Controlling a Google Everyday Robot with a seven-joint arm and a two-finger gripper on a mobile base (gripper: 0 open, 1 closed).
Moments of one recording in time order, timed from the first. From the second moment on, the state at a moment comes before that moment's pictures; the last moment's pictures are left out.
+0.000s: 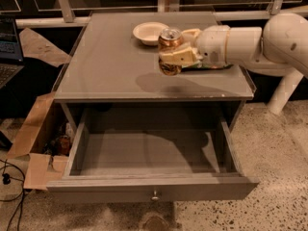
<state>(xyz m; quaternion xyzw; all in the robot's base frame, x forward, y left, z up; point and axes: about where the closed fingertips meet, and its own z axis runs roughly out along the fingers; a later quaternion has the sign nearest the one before) 0.647 -0.065 0.947 -0.47 0.63 0.26 0.57</state>
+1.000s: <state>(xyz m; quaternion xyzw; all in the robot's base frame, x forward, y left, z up) 0.563 -0.076 0.955 -0.34 0.65 0.20 0.65</state>
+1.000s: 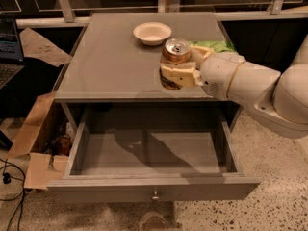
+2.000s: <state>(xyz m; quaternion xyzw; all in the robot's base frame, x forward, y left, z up) 0.529 -0.074 0.934 -0.30 0.66 0.19 0.66</state>
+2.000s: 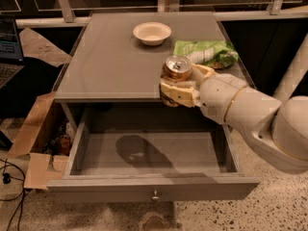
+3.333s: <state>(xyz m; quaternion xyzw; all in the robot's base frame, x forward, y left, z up) 0.517 -0.066 0.845 -0.30 0.75 0.14 0.57</state>
